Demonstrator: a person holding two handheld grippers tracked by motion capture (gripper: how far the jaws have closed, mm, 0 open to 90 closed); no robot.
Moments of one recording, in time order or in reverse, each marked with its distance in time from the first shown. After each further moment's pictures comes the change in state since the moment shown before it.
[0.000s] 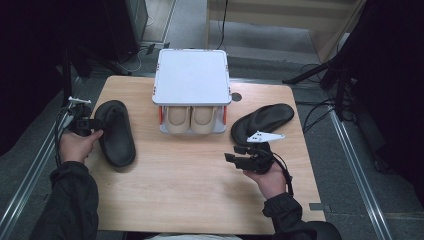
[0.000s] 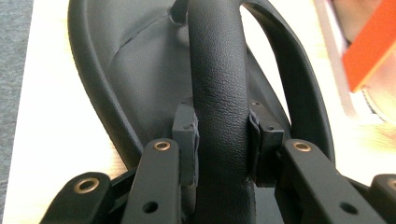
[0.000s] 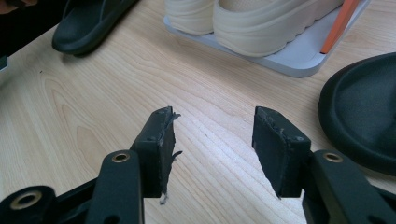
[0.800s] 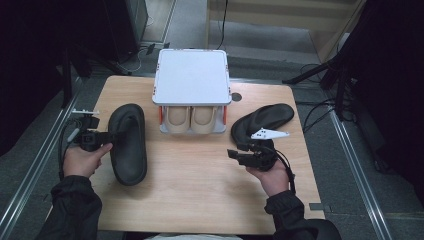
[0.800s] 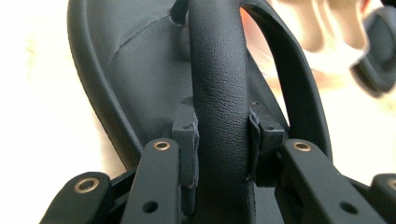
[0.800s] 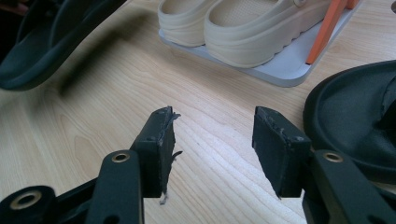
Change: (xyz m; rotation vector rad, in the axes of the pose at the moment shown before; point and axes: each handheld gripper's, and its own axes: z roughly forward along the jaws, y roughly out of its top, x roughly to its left) left arm -0.073 -0.049 -0.038 -0.026 -0.137 0.123; right arm -0.008 0.005 -0.006 -0.030 -0.004 0.009
